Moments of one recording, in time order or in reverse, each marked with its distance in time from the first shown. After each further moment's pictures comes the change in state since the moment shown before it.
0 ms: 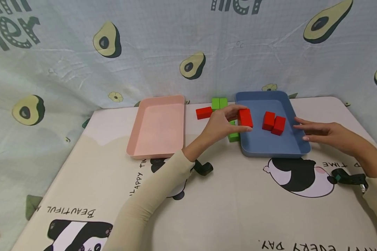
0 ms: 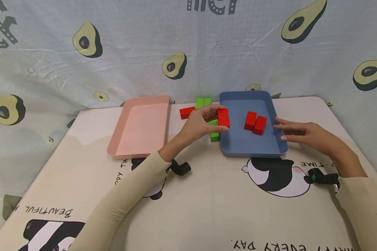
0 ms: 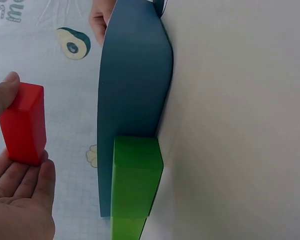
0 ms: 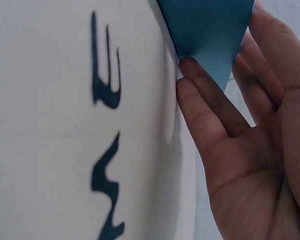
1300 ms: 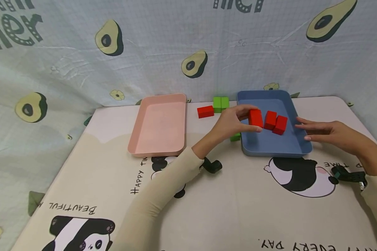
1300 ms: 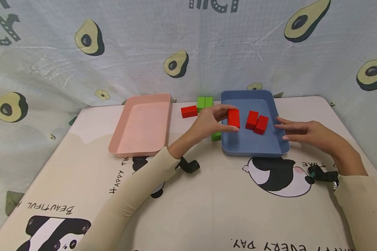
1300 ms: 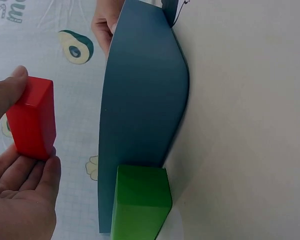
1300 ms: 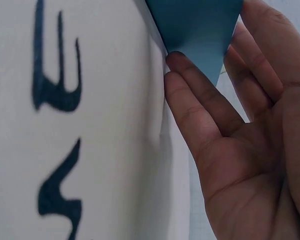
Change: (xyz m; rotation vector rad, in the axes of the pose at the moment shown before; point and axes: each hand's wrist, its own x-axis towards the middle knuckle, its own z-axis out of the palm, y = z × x) left_hand 0.013 0.005 0.017 0.004 -0.074 -0.046; right_hand 0.003 0.001 -0.004 0.008 -0.018 0.023
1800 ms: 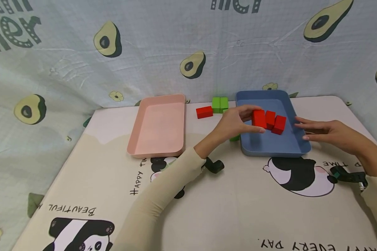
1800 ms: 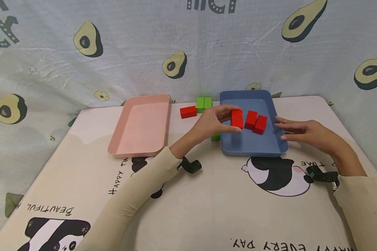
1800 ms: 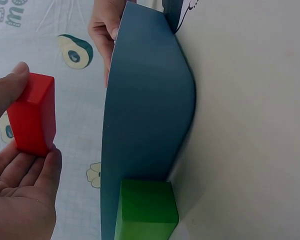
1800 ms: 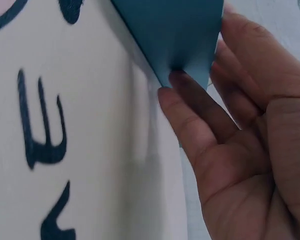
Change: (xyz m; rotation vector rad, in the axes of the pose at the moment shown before) left_hand 0.006 0.003 0.009 -0.033 -0.039 0.001; right_hand 0.000 -0.005 0.001 0.008 0.007 0.018
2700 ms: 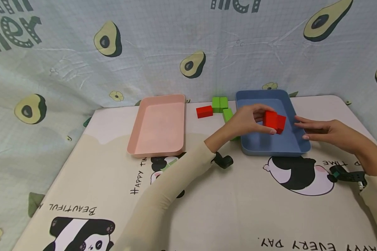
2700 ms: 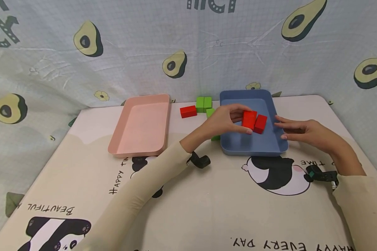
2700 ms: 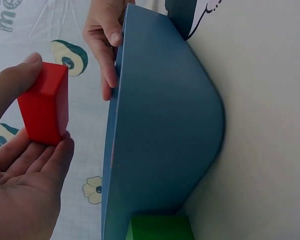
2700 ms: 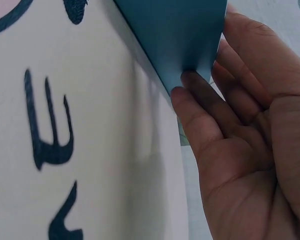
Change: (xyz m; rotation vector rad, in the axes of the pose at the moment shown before) left_hand 0.023 0.008 0.016 0.061 -0.145 0.009; right_hand -0.003 -0.003 0.001 0.030 0.001 -0.032
